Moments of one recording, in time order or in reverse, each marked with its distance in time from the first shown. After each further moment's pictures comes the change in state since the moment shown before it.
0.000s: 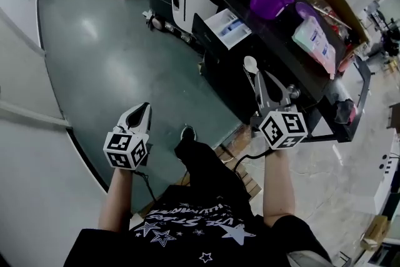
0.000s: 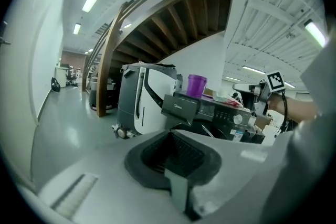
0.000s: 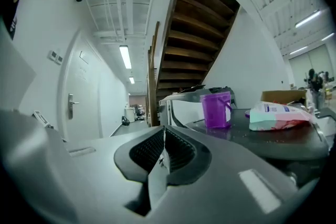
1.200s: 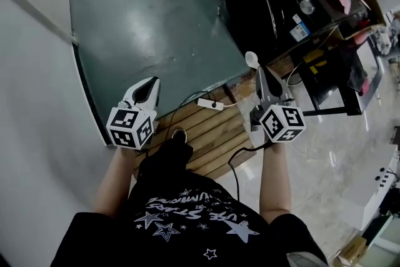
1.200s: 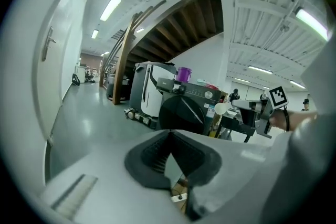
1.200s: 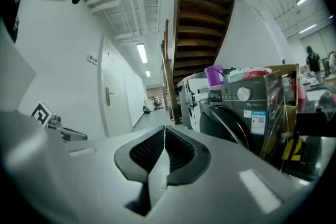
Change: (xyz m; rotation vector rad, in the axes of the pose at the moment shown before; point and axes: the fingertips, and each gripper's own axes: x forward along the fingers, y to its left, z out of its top) left arm -0.213 -0.183 -0.249 -0.065 -0.046 0.132; right arm -0.303 0.063 -0.207 0.047 0.106 0.186
